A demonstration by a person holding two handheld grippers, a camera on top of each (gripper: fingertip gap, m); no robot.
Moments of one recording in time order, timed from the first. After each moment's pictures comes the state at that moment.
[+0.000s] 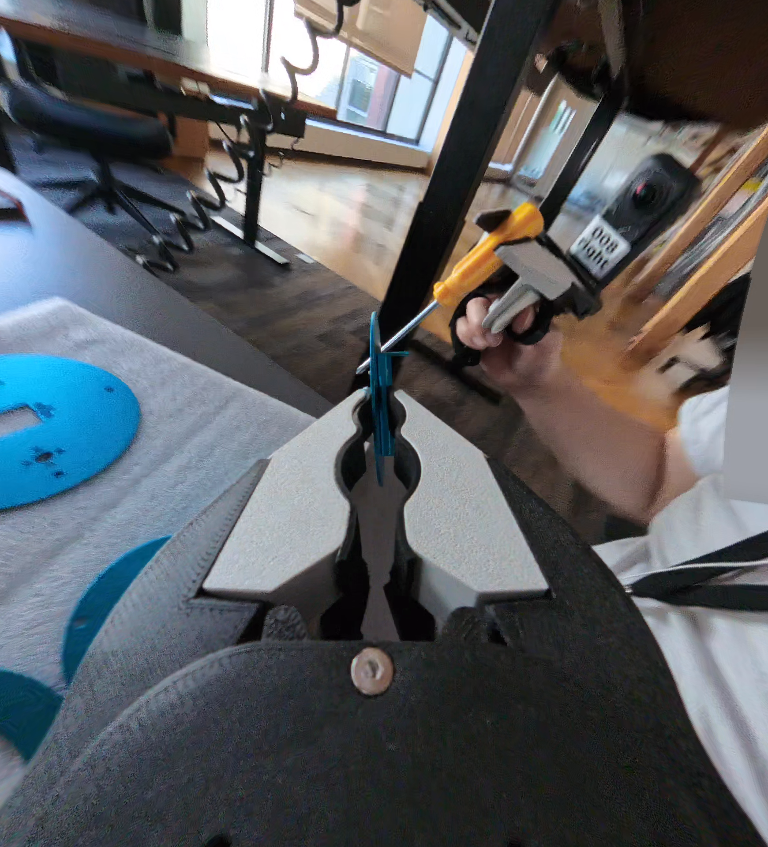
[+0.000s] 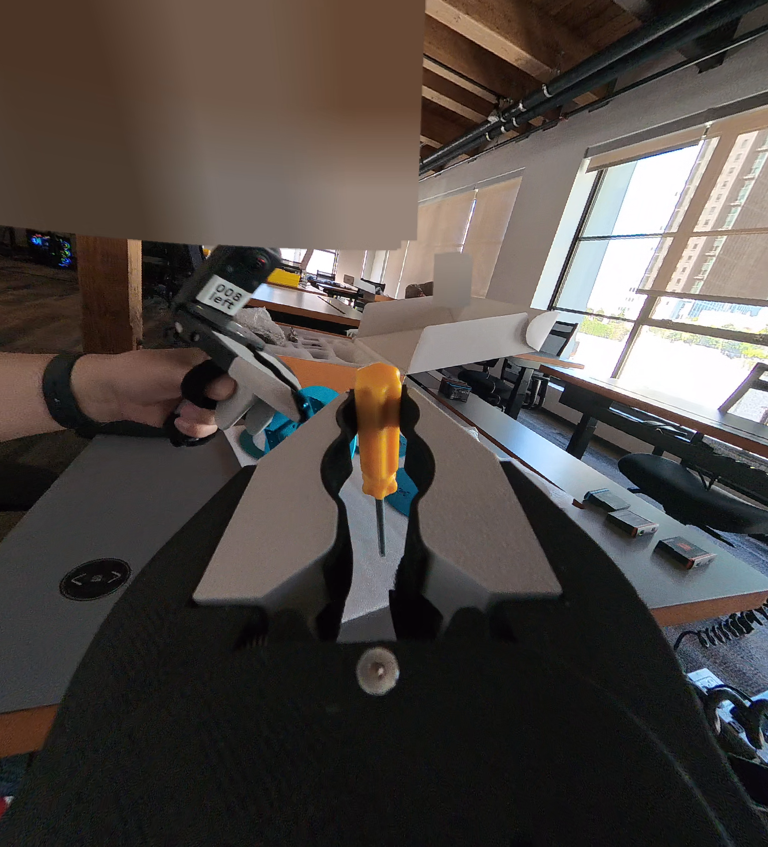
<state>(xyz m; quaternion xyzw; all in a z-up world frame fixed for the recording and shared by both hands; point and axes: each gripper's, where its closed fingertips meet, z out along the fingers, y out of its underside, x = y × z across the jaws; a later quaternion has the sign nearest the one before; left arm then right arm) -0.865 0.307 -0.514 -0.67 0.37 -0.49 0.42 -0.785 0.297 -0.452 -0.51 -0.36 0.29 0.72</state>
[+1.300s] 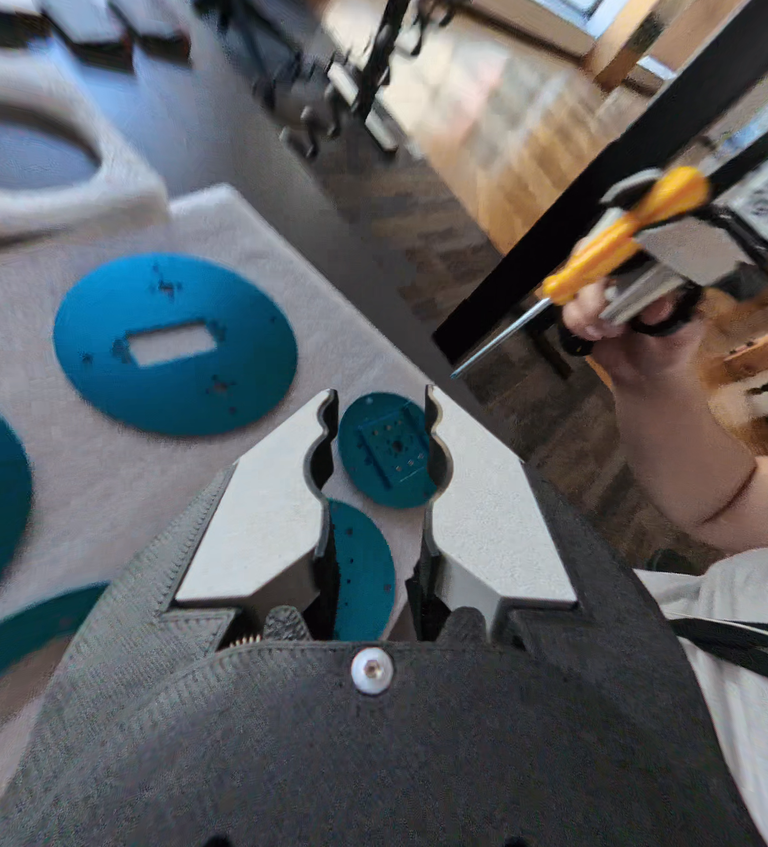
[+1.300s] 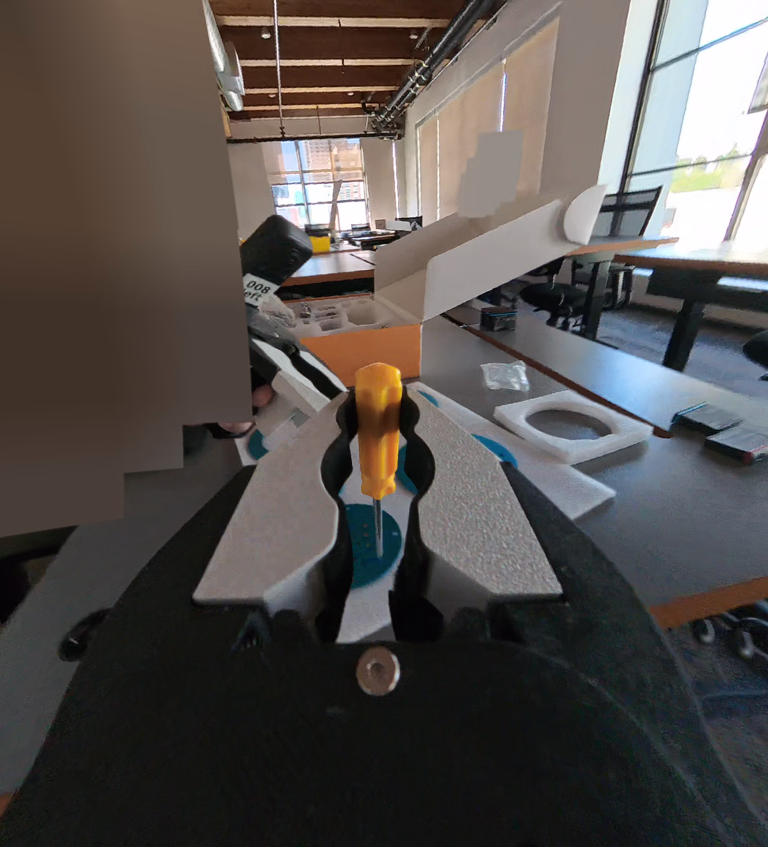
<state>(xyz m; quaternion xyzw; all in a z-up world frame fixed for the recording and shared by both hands) -0.886 0.393 -0.547 -0.79 0.30 -0.40 0.35 -0.801 0.371 -0.470 -0.60 -0.32 0.39 0.62</state>
